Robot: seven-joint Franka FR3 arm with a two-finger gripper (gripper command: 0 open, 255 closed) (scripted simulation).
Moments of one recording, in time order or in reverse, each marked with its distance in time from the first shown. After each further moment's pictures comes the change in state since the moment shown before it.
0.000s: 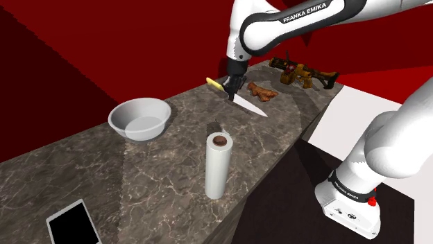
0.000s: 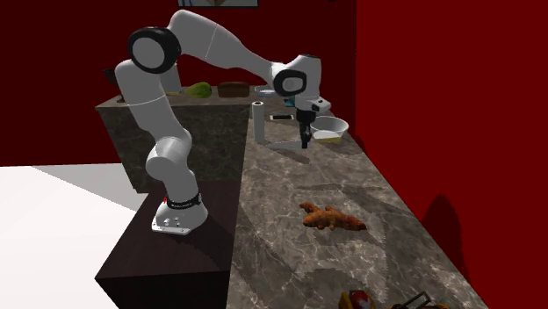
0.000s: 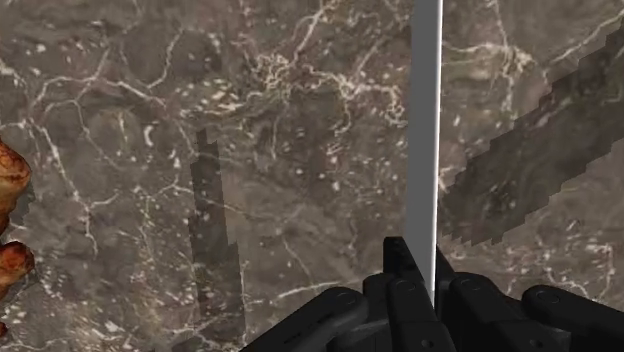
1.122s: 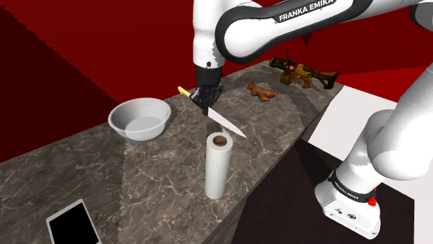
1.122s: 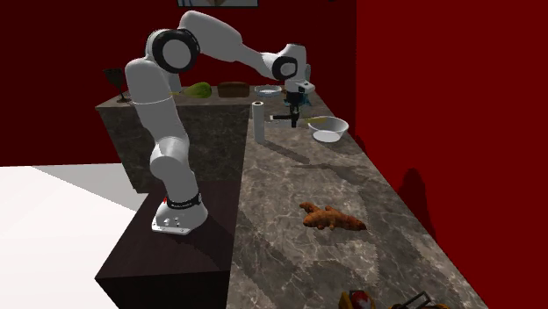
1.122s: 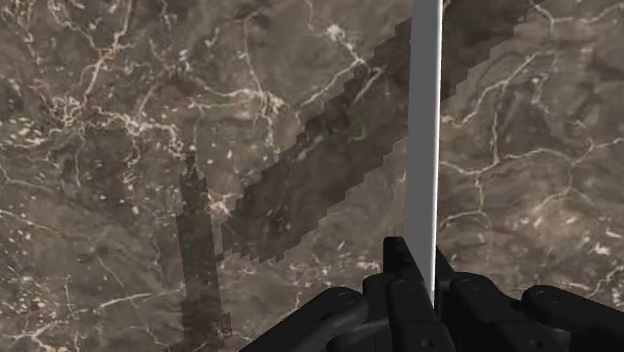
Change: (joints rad) arm 0.137 0.105 0.181 0.174 -0.017 -0.072 0.325
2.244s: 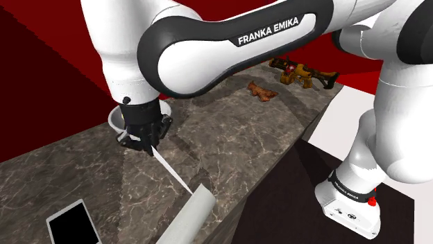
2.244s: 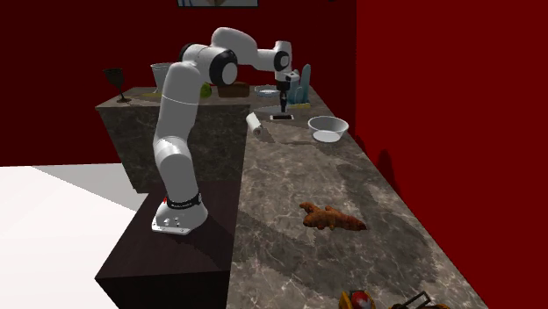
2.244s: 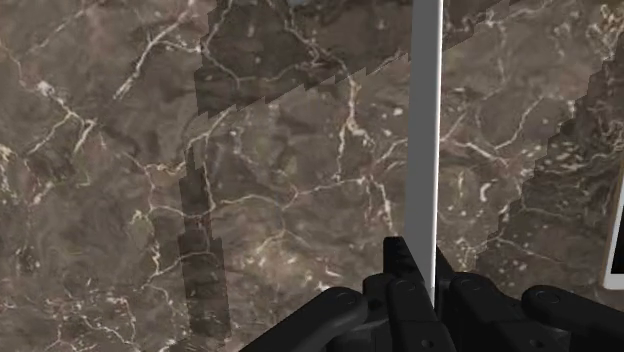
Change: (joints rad) arm 0.266 0.413 0.137 0.497 -0.191 -0.135 0.429
